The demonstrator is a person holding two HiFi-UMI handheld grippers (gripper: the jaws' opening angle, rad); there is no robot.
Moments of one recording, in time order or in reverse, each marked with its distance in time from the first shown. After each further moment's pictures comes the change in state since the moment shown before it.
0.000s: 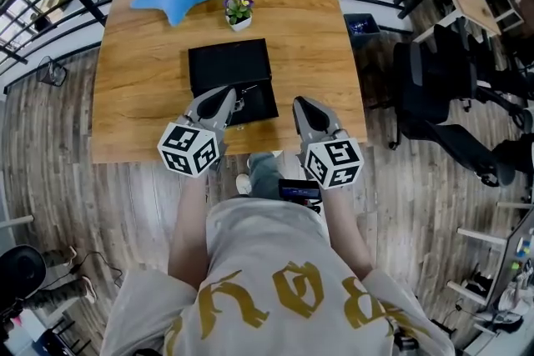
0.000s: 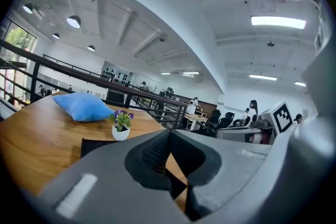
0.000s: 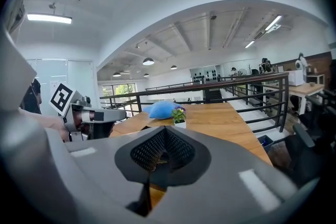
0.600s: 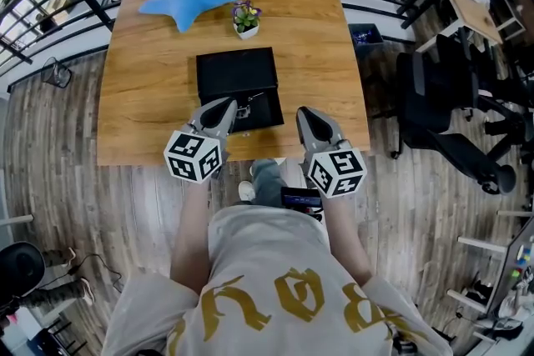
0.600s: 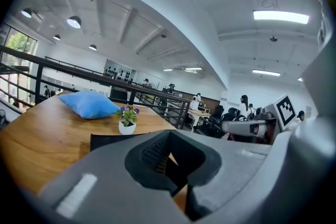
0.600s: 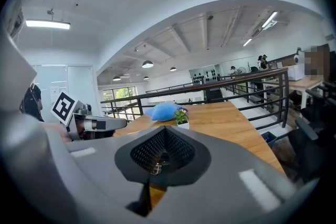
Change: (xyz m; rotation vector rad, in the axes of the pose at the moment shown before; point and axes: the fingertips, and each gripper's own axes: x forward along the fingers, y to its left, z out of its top) left arm -0.012 0.015 -0.015 0.004 0.047 0.037; right arm 0.000 0.011 0.000 0.046 -0.019 0.012
